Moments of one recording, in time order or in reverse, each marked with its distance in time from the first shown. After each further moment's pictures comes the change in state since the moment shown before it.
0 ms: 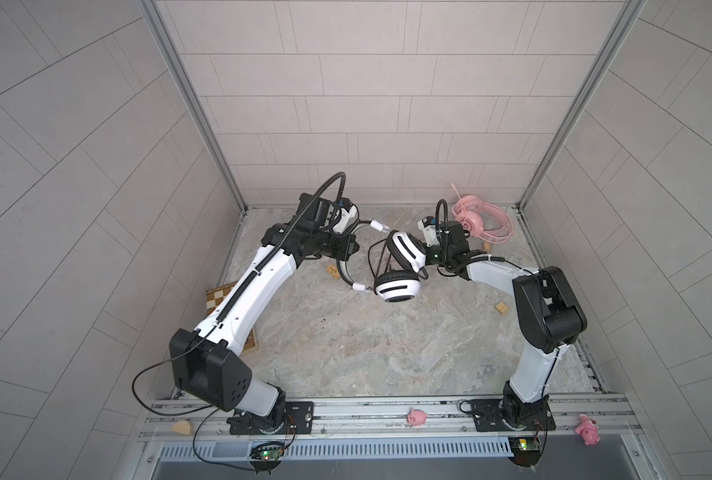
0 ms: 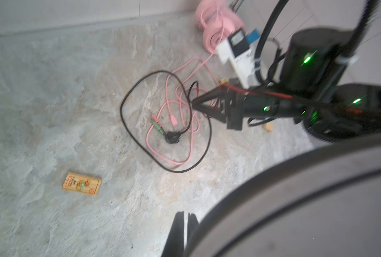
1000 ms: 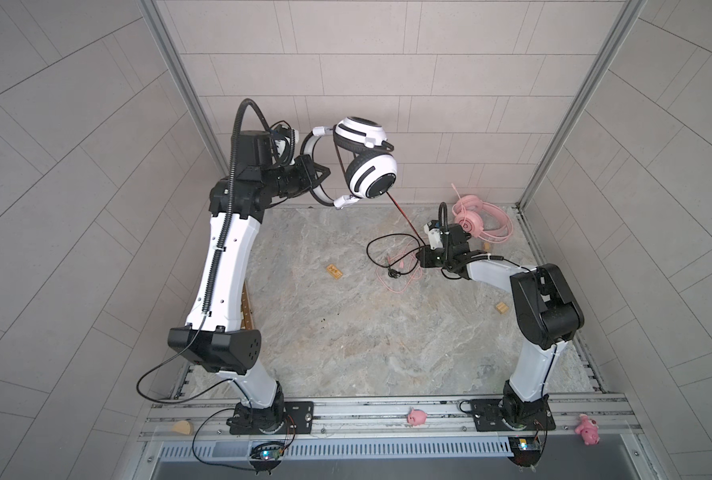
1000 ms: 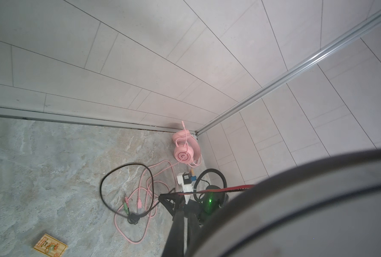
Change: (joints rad) left arm 0.289 0.201 0.597 -0.023 0.172 -0.459; right arm -0.027 0.028 0.000 -0.071 0.130 -0.018
